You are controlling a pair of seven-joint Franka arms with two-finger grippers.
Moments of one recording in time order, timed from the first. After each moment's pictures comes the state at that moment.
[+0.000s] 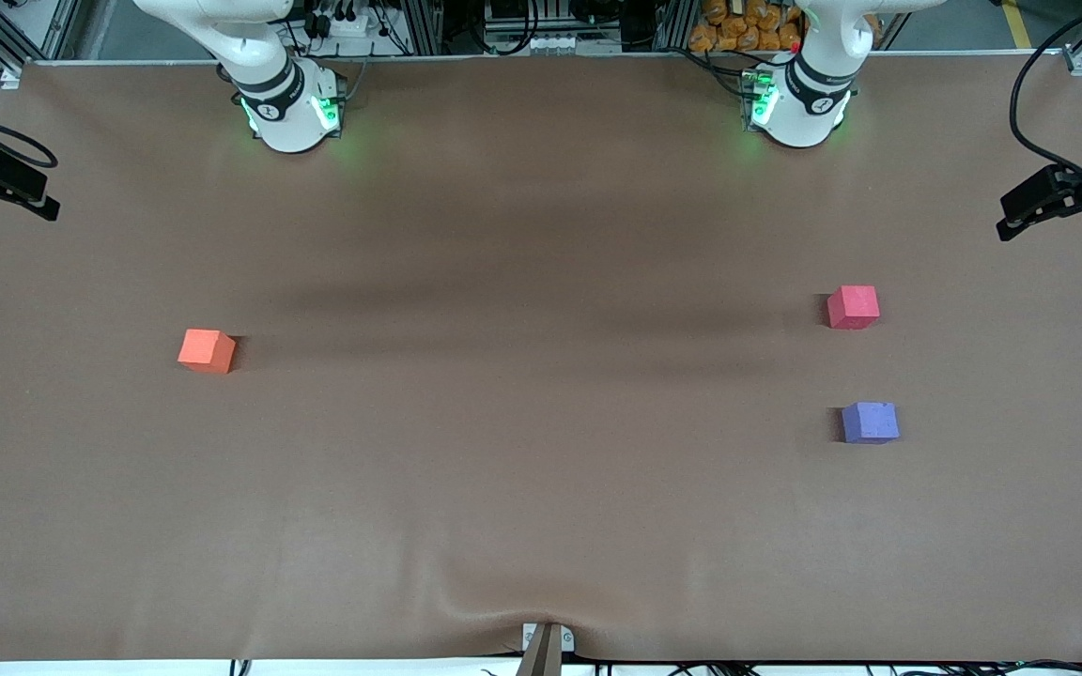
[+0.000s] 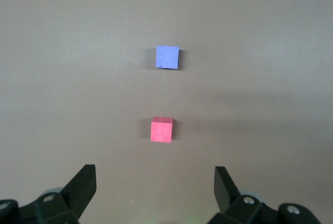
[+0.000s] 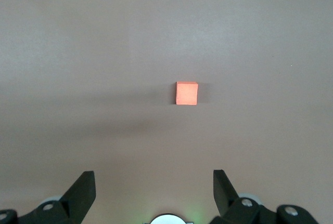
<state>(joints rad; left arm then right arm) 0.02 -0.03 -0.04 -1.54 0.03 1.51 -0.06 -0.05 0.00 0.00 -1.44 0.01 1.37 -0.01</state>
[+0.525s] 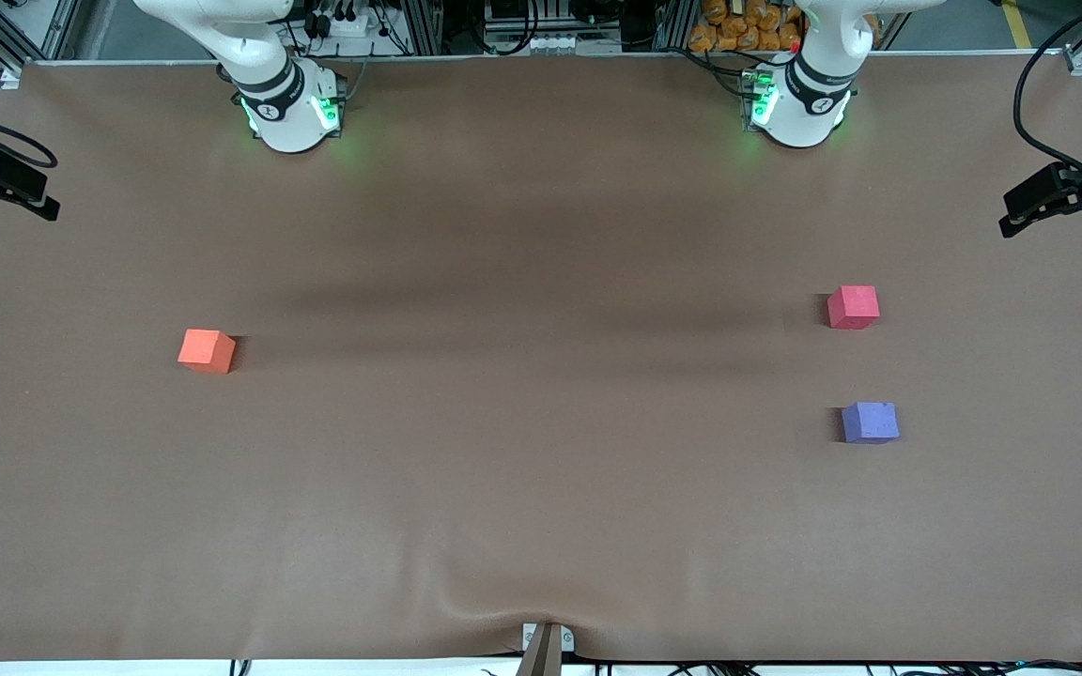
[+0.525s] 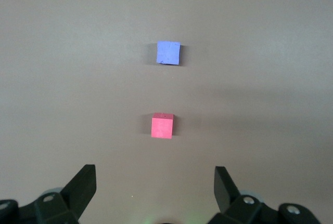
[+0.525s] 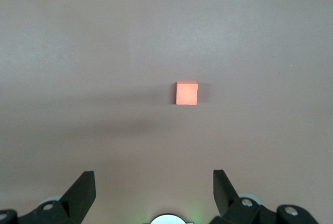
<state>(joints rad) 0.02 -0.02 -0.04 -1.53 0.03 1.49 -0.06 -0.05 0.00 0.00 -1.44 0.01 1.37 -0.01</state>
